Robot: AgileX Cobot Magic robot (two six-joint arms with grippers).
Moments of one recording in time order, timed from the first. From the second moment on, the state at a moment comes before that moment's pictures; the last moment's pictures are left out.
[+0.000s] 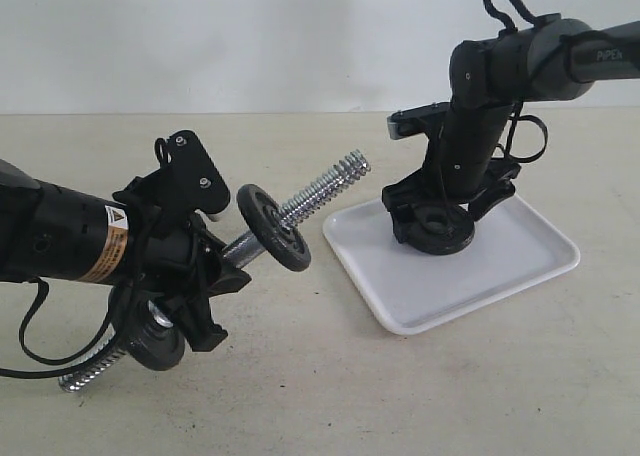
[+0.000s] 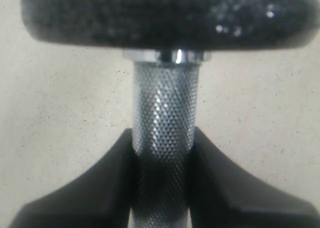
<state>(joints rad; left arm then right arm) -0.50 1.60 -0.71 1.69 -0.19 -1.19 0.31 2.25 -1.65 0.02 0.87 -0.07</state>
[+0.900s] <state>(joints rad) -0.50 1.60 -0.71 1.70 -0.19 -1.19 0.31 2.29 -1.67 0.04 0.93 -0.04</state>
